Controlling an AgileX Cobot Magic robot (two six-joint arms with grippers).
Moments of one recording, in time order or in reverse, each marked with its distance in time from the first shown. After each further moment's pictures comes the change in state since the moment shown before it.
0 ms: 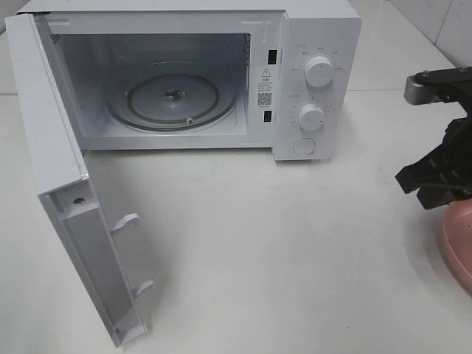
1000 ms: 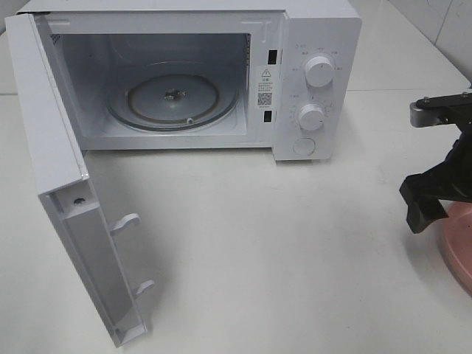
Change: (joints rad) left arm 0.000 0.000 0.000 0.000 0.000 0.000; right arm -0.029 0.150 -0.023 -0.177 0.026 0.229
